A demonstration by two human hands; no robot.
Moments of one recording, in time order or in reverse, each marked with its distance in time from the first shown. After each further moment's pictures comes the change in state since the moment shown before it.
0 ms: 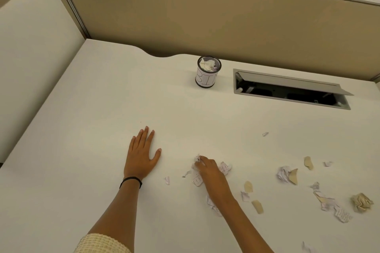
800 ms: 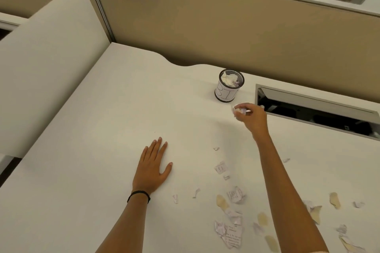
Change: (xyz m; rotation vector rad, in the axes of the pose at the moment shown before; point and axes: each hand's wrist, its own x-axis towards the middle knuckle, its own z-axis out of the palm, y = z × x) left_hand 0.002 -0.003 0.002 -0.003 0.004 -0.005; right_hand 0.174 0.023 -0.155 0.558 0.411 0.080
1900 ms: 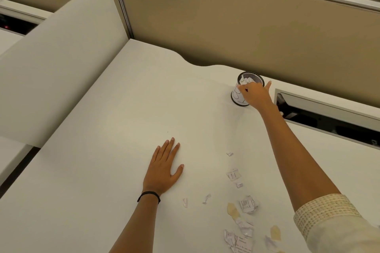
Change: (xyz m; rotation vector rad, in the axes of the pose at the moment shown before) left_hand 0.000 -0.004 0.005 0.004 -0.013 -0.006; right_hand 0.093 -0.041 0.038 -0.823 -0.191 -0.189
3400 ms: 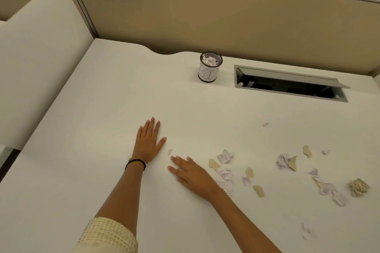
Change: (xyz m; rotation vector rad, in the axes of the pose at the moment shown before) left_hand 0.000 0.003 -0.015 0.099 -0.152 0.046; right_hand -0.320 -0.065 0.141 0.156 -0.219 -0.595
